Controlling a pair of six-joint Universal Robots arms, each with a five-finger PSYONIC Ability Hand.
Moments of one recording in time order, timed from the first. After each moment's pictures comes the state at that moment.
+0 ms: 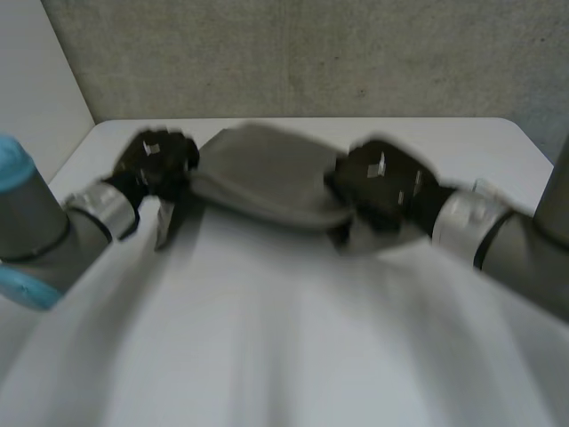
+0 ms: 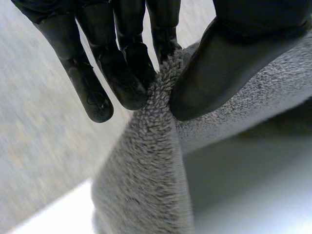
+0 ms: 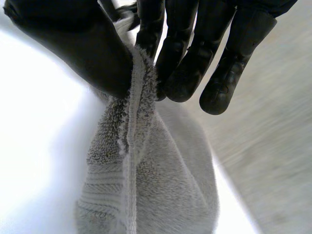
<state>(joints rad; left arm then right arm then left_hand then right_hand) 4.49 -2.03 -1.53 3.52 -1.13 3.32 1.95 -1.30 1.50 0.04 0.99 2.49 1.27 1.33 1.34 1.36 1.10 1.34 1.32 1.33 1.34 1.16</state>
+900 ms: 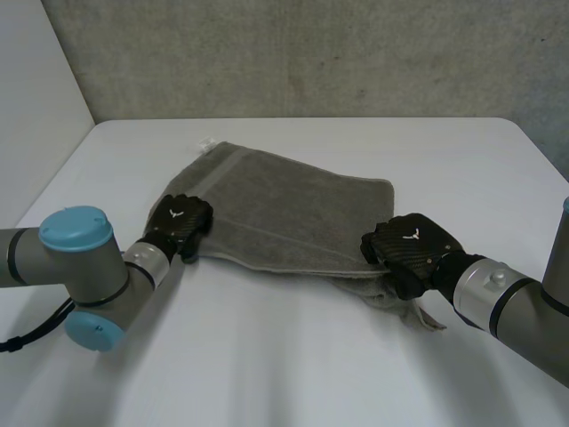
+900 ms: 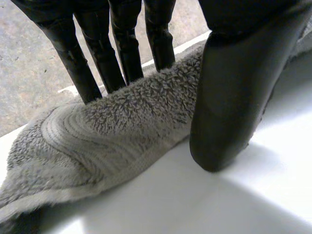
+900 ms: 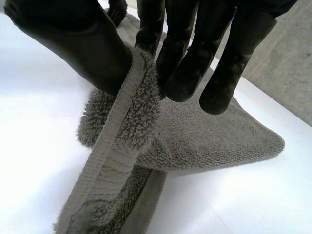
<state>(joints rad) 4.42 -2.34 -1.50 3.64 -1.32 3.36 1.86 -1.31 1.76 0.00 1.09 2.67 0.69 0.70 0.71 0.71 0.50 1.34 1.32 1.33 1.34 1.16</state>
